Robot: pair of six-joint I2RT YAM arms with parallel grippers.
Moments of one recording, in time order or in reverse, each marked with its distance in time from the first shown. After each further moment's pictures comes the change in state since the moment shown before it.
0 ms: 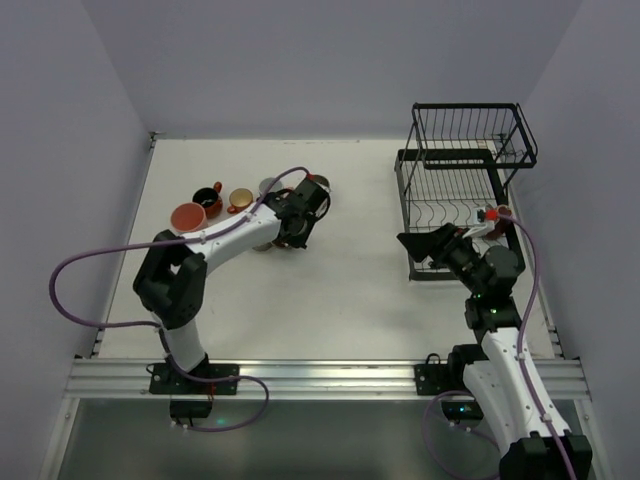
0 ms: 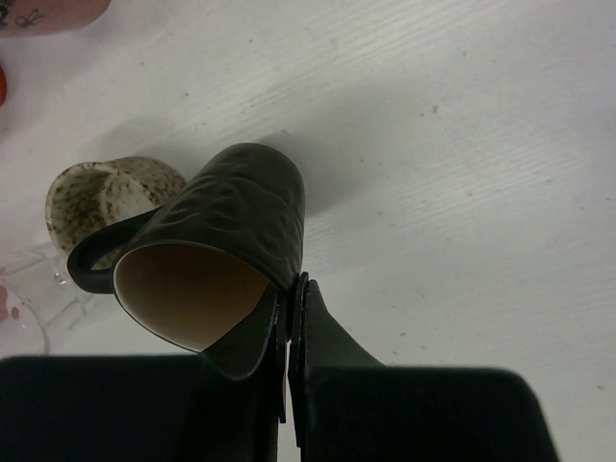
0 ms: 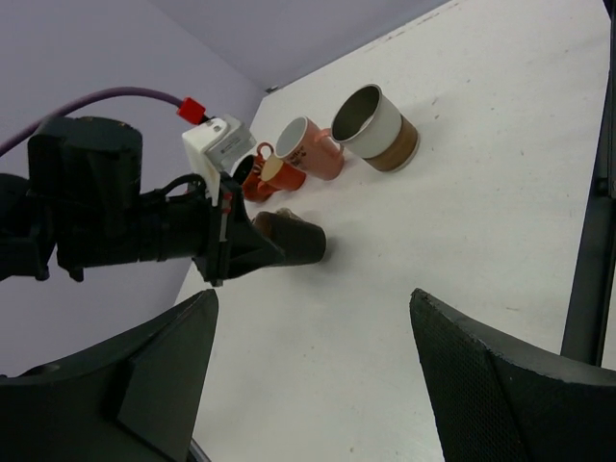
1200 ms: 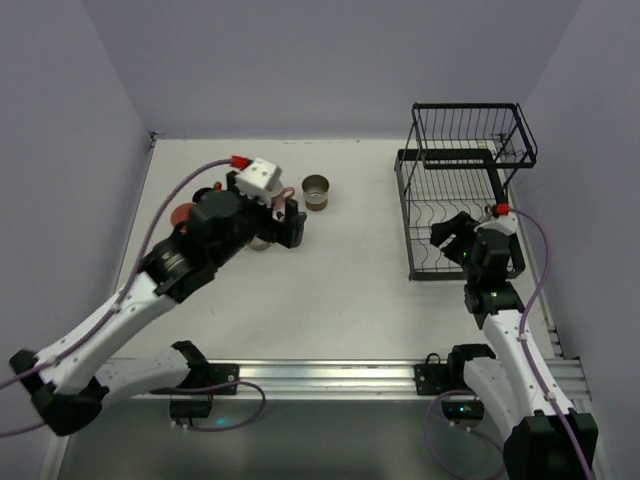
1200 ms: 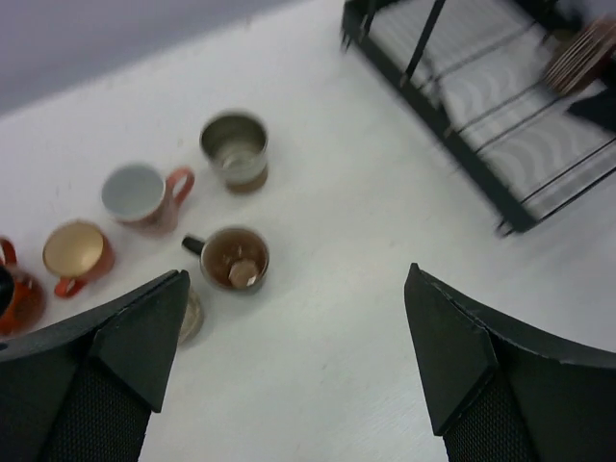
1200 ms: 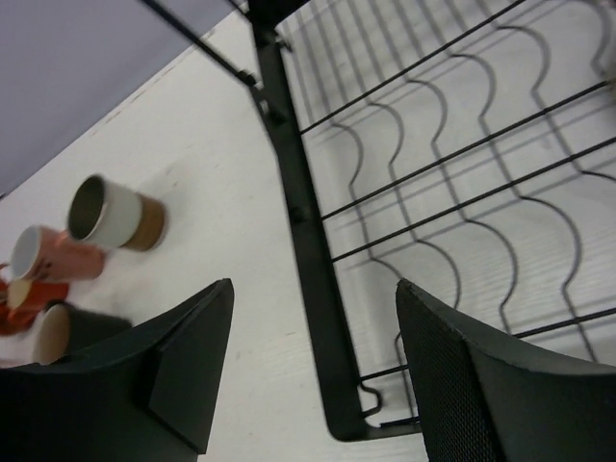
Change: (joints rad) left arm -0.058 -0.559 -0.126 0.201 0.011 0.084; right arm 0.021 0.115 0.081 -0.240 0.551 -0.162
